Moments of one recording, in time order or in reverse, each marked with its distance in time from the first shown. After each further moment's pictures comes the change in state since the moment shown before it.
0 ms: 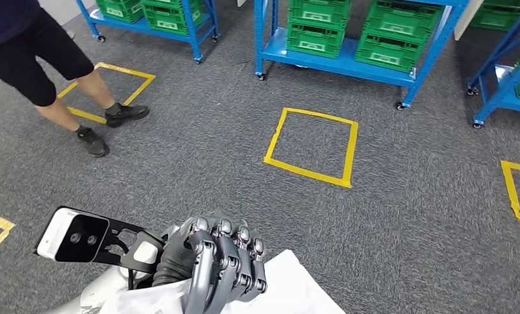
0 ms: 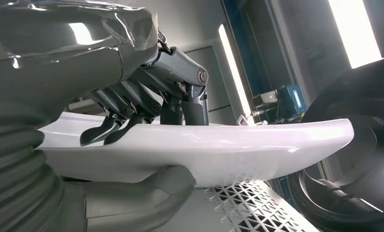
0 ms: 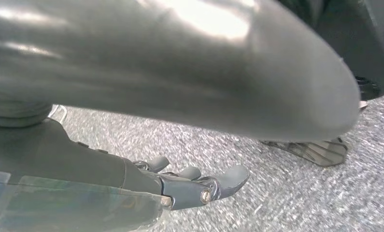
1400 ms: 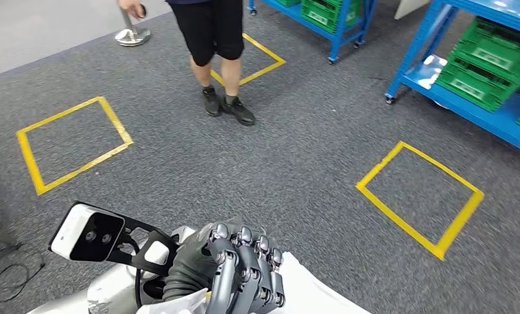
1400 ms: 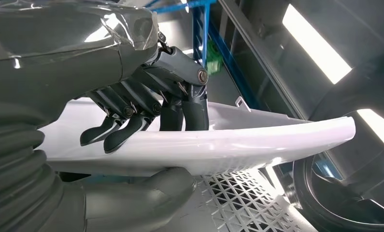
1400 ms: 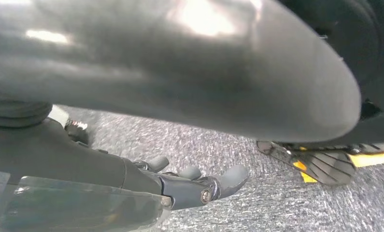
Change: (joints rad) left arm -0.045 -0.014 -0.064 0.005 0.022 0.021 0.057; right arm 0.010 0.004 0.070 -0.027 0.072 0.011 -0.028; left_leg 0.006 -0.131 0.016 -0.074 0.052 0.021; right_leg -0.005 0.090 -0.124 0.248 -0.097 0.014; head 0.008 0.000
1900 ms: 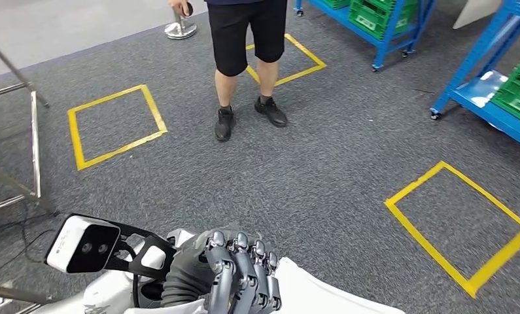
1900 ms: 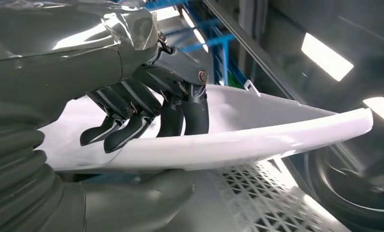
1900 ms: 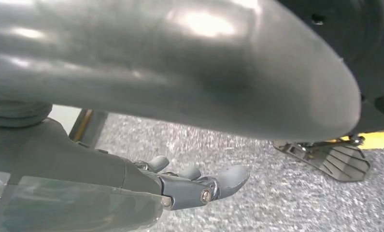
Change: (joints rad) left arm 0.009 0.016 0.003 -0.001 -0.057 -0.006 -0.015; right arm -0.003 -0.017 0.004 0.000 0.011 -0.013 -0.005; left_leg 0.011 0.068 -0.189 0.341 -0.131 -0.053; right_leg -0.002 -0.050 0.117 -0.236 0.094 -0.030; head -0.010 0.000
